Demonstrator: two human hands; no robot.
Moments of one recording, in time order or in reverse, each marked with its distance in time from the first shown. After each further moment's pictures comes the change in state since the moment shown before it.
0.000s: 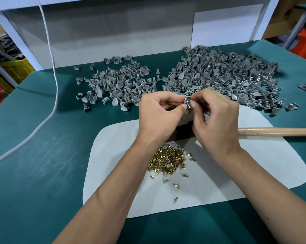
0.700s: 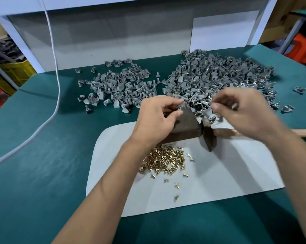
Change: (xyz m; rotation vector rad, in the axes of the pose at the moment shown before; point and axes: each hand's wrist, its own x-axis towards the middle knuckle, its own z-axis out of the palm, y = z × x) left_hand 0.008 -0.005 -0.022 0.518 -0.137 0.240; right_hand 0.033 0.033 -0.061 0.002 -0.435 0.177
